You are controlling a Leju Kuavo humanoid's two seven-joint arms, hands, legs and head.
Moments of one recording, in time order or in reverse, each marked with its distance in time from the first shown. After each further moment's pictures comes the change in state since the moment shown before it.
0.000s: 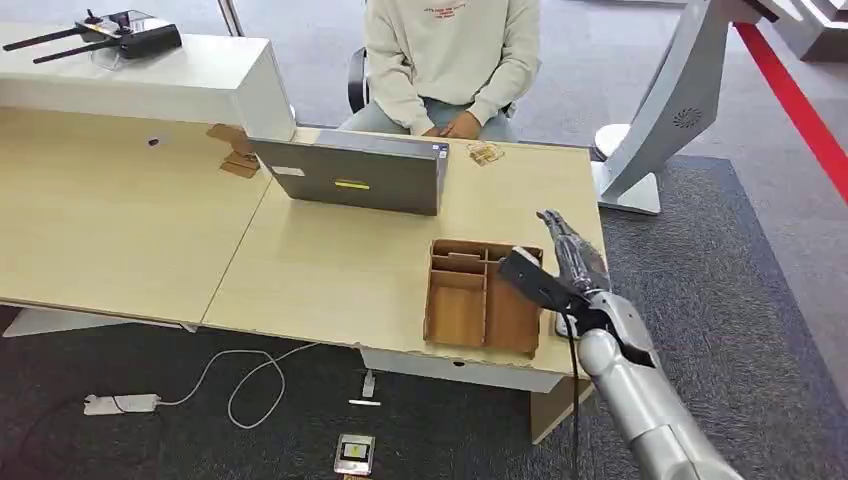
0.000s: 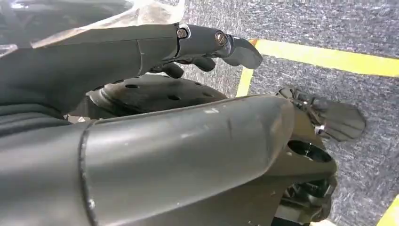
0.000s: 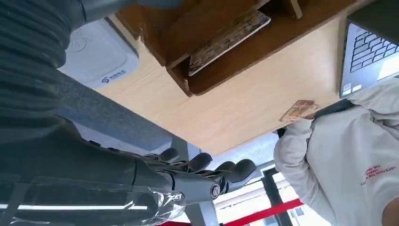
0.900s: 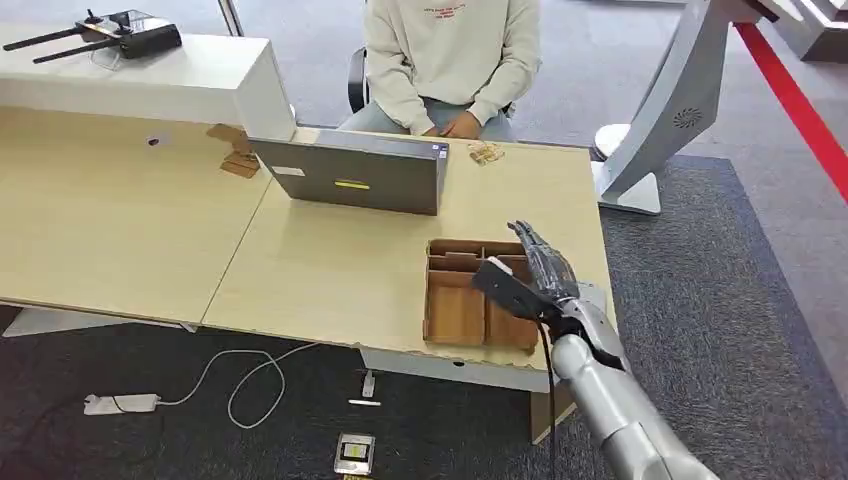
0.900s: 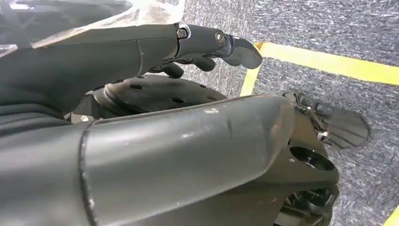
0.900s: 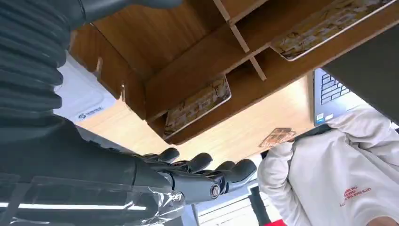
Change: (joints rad) left arm 0.000 -0.009 0.000 0.000 0.029 0.034 0.016; right arm -0.022 0.077 0.003 0.121 -0.021 -0.026 -0.077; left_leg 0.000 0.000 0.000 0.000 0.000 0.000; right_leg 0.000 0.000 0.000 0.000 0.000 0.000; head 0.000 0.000
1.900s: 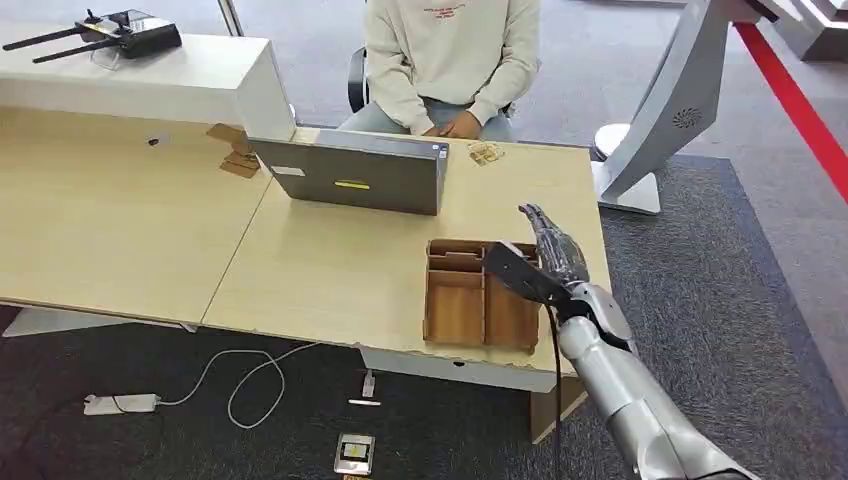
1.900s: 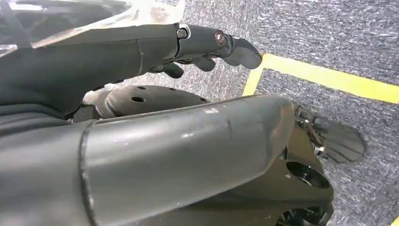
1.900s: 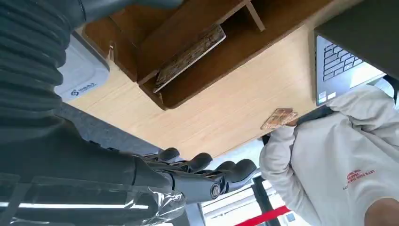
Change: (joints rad) left arm -0.002 -0.003 0.000 0.000 0.003 0.055 -0.016; right arm -0.086 -0.003 0.000 0.106 -0.034 -0.042 -0.027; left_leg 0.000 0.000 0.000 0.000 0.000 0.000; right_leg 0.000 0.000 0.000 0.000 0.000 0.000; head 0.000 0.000
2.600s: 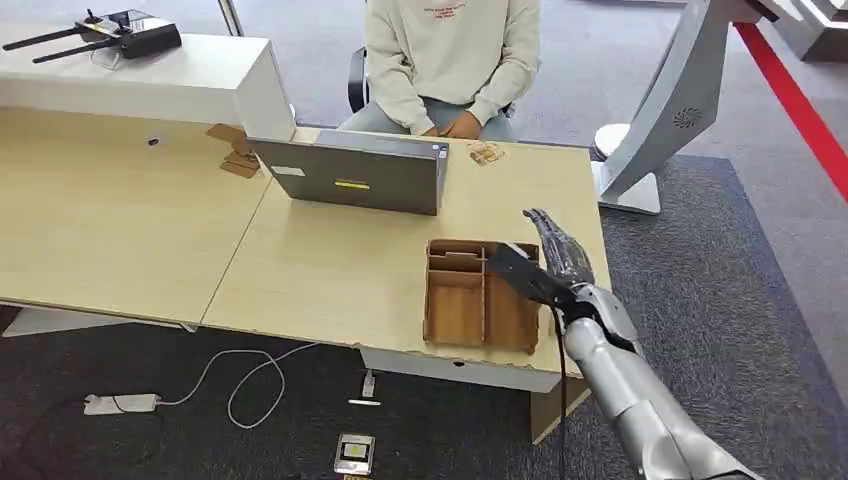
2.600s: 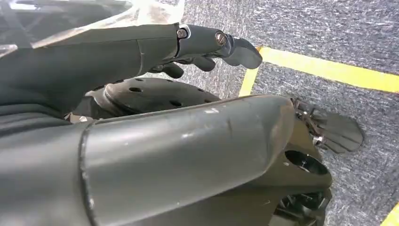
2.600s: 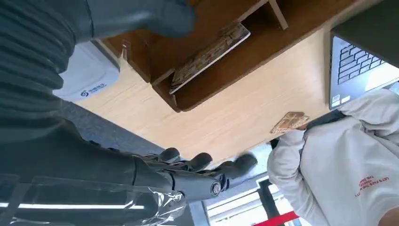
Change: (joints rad) left arm -0.005 -0.001 0.000 0.000 -0.003 -0.027 0.002; right arm 0.006 -0.018 0.000 0.000 -0.002 0.019 0.011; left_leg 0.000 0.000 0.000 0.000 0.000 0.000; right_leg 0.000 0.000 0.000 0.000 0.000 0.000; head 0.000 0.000
